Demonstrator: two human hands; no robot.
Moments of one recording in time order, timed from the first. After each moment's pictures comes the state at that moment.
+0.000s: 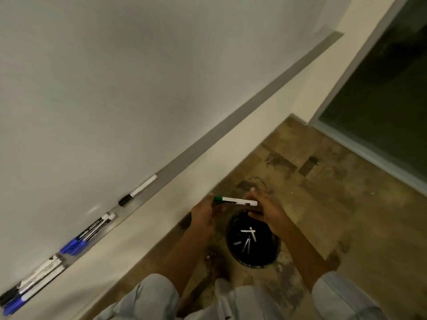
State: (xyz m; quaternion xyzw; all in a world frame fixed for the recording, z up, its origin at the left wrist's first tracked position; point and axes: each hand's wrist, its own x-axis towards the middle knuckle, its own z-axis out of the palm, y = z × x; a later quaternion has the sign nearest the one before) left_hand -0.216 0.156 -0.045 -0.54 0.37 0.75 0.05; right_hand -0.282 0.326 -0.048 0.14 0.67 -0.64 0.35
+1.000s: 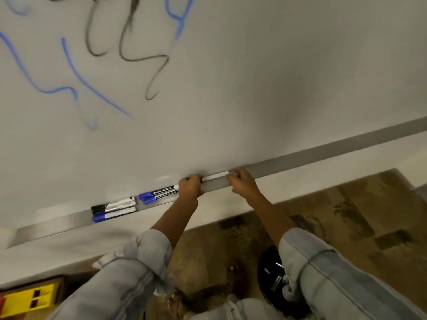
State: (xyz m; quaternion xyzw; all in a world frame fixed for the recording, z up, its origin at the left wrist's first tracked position) left_hand -0.160 -0.035 -0.045 -0.64 0.39 0.63 -0.19; right_hand -0.289 0.074 -0.047 -0.19 0.77 -0.42 0.44
